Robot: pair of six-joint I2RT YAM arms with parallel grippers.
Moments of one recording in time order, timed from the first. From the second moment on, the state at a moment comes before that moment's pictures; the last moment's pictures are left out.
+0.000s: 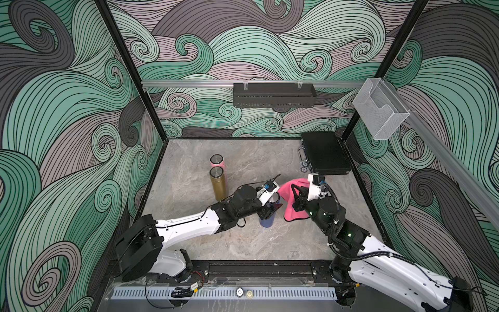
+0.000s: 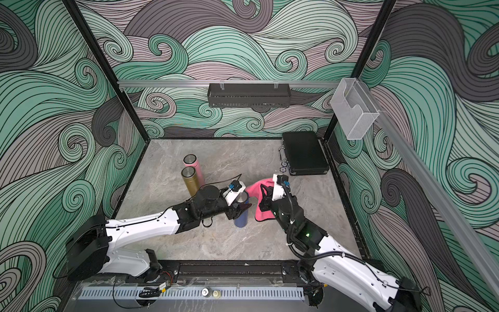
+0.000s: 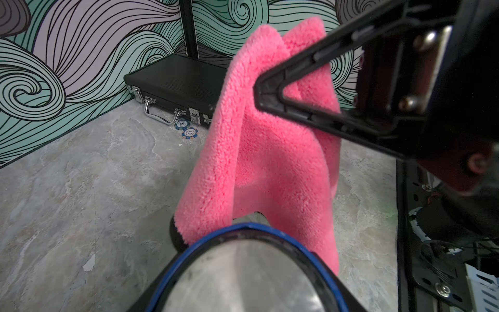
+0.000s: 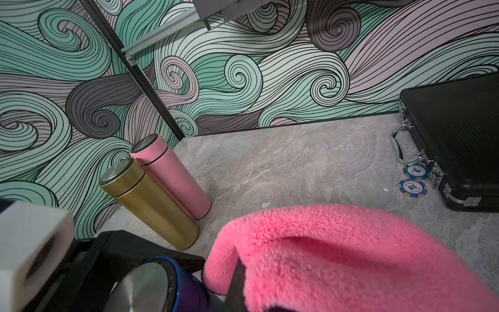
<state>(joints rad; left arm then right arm) -0.97 1.36 0.75 0.25 0.07 0.00 0.82 0.72 0.51 0.02 0.37 0.39</state>
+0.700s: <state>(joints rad) -0.97 1.36 0.49 0.57 0.15 0.01 0.94 0.80 0.59 -0.04 0.36 0.19</state>
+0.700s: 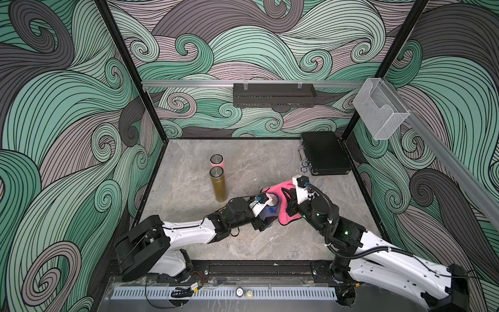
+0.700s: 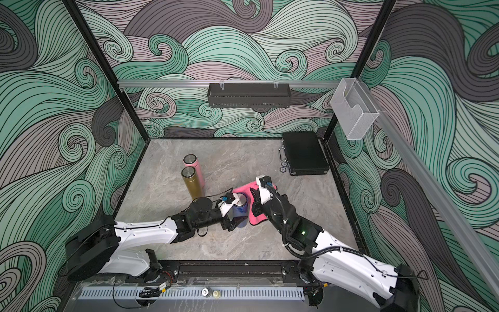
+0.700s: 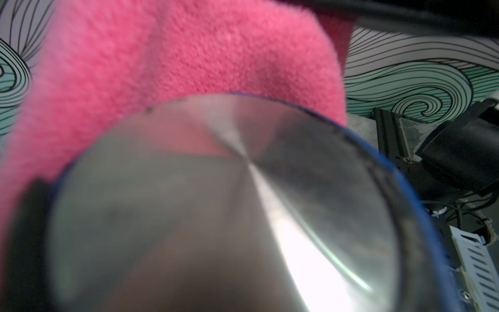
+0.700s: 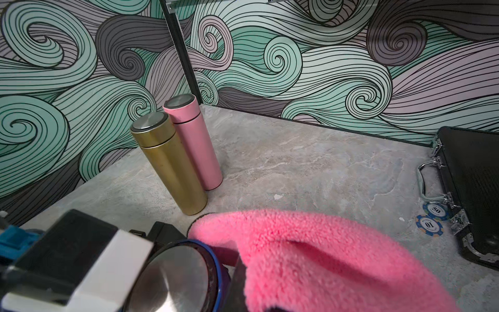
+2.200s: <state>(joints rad) -0.97 1.60 0.46 1.11 0.19 0.03 1.01 0.83 0.70 -0.24 0.23 0.15</state>
